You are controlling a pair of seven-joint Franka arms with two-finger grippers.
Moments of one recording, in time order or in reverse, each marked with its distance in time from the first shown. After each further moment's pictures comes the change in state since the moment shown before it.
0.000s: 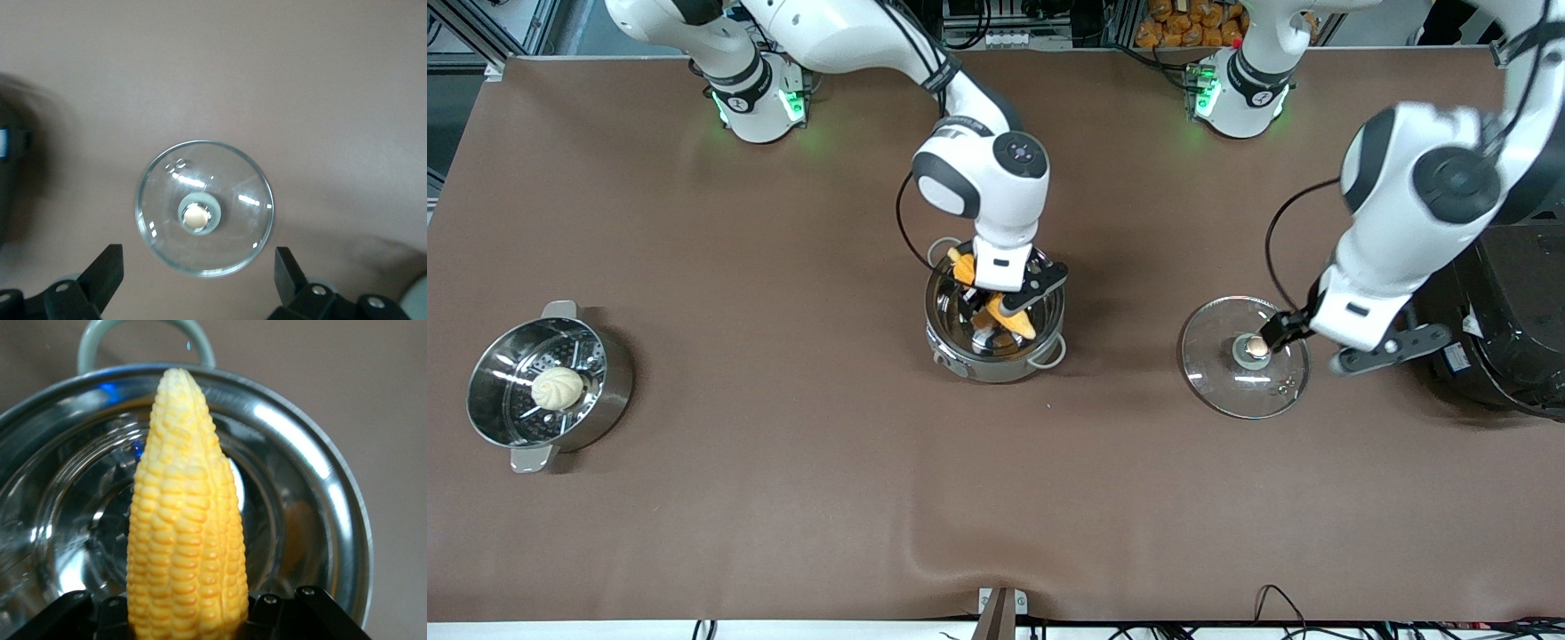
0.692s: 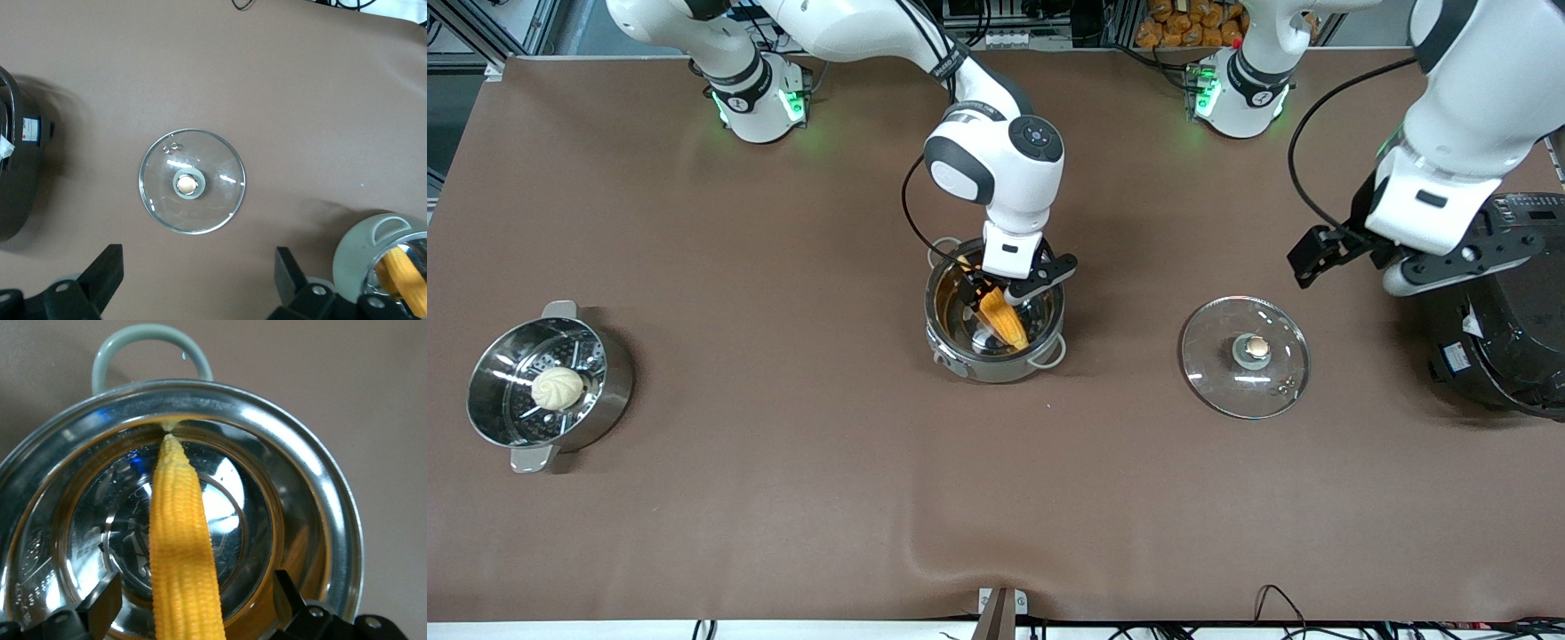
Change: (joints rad) left arm 0.010 -0.112 -0.038 0.146 -0.078 -0.202 0.011; right arm 0.021 -0.003 -0.018 0.041 0.000 -0.036 0.043
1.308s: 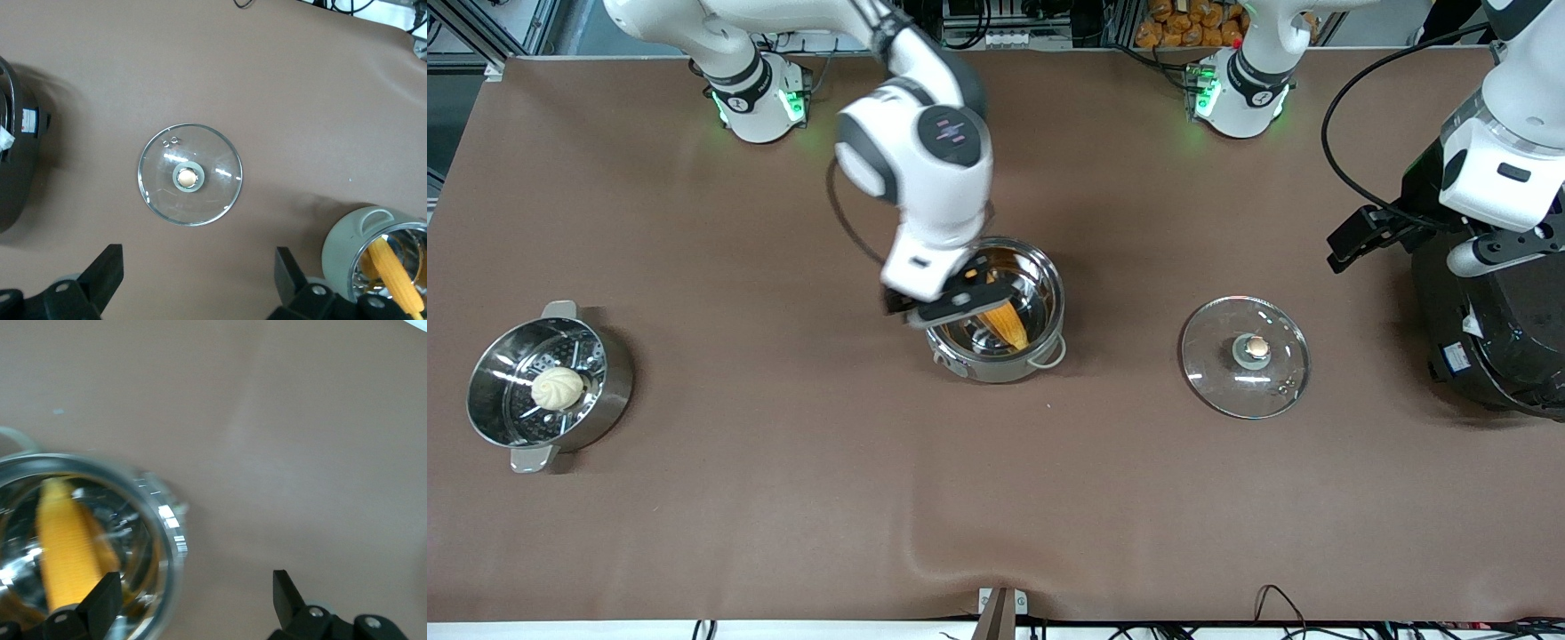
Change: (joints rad) left arm 0.046 -0.027 0.029 0.006 -0.074 -0.029 0.090; right arm -0.202 -0.149 -0.013 0.066 0.093 -0.221 -0.009
